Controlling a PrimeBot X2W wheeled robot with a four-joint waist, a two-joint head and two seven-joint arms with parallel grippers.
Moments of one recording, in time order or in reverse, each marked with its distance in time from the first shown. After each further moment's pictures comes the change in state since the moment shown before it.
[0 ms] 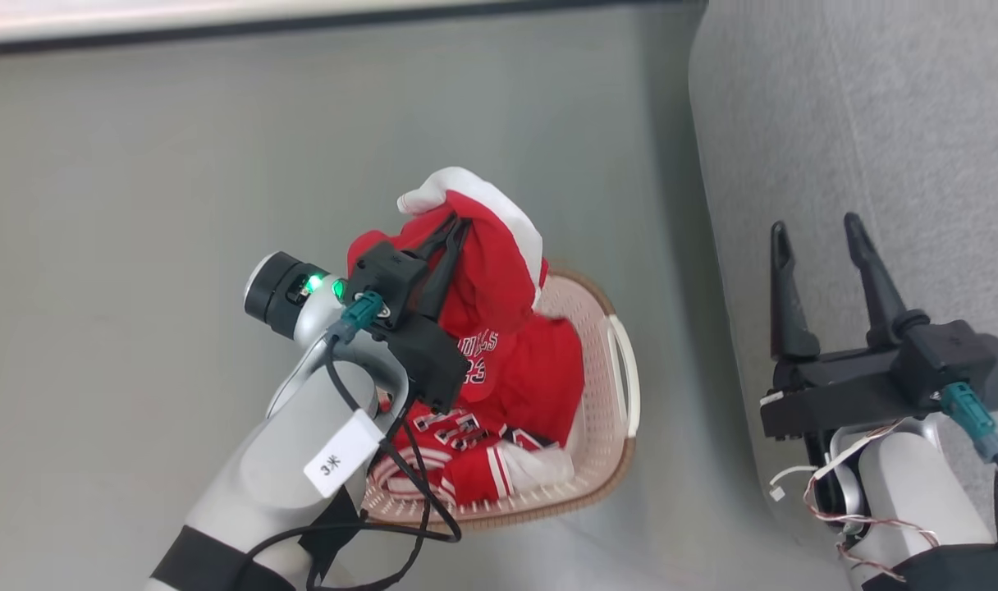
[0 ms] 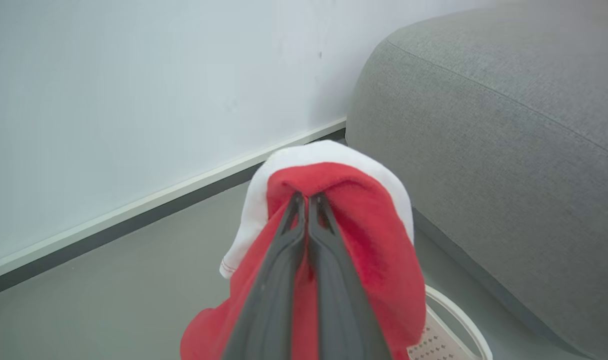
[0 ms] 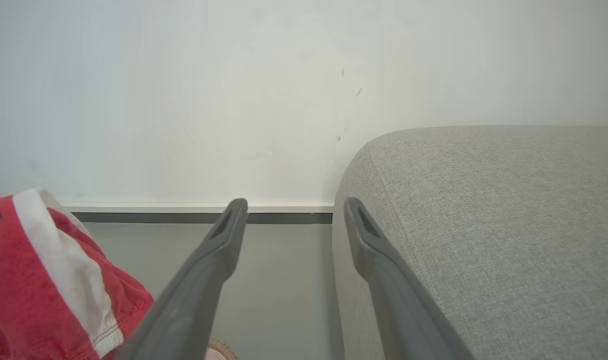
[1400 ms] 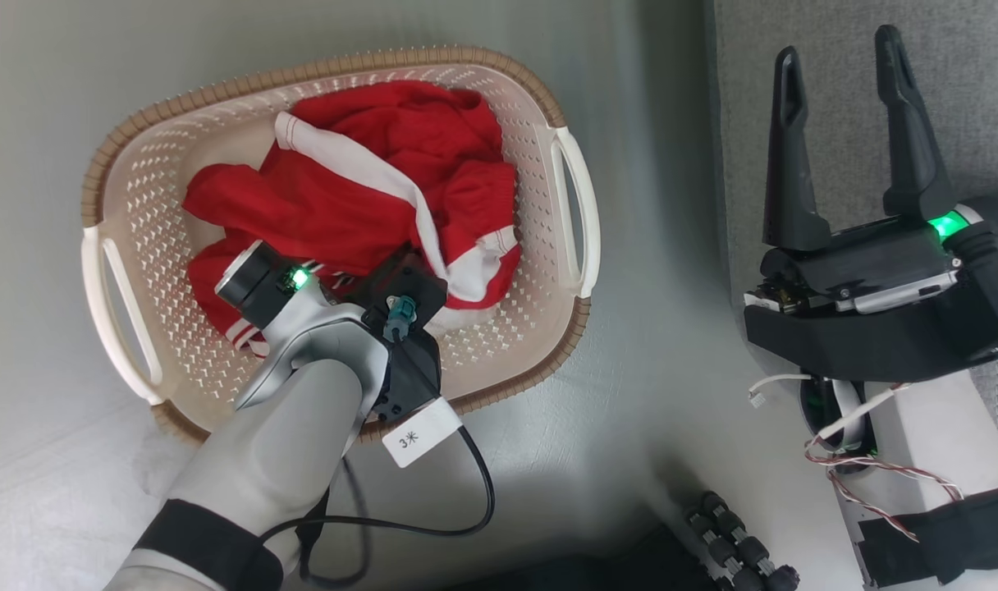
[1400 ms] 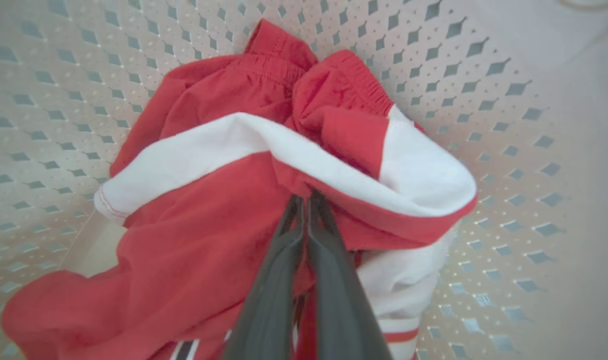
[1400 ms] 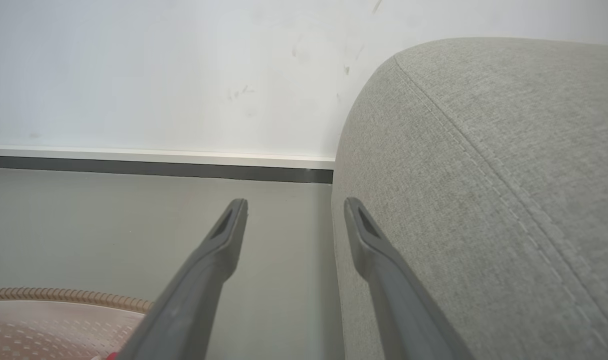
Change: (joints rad) left arm -0.086 0.007 -0.034 0.224 0.339 0.037 0.139; right arm -0.147 0.007 0.086 -0.299 -0.011 -0.040 -0.002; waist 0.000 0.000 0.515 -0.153
